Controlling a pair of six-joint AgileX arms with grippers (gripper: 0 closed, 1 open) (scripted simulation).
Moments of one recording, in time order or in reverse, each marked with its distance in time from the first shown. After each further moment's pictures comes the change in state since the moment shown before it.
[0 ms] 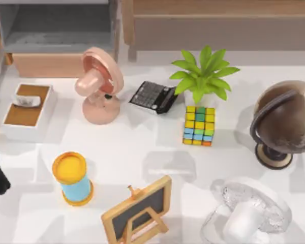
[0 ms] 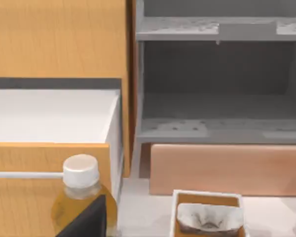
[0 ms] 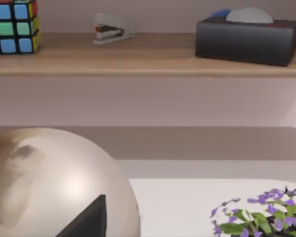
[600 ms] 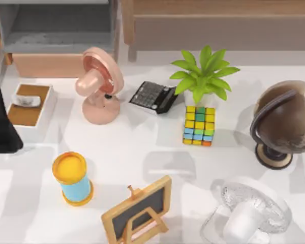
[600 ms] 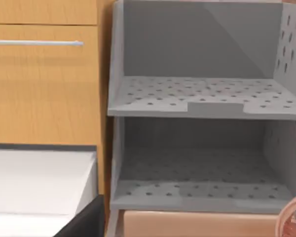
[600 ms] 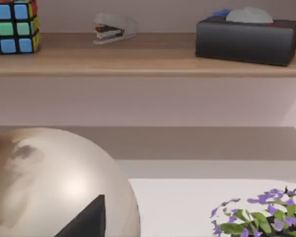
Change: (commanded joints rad) left arm -0.343 0.366 0.230 0.181 -0.344 0.005; right arm 0.000 0.000 0.000 0.000 0.000 0.000
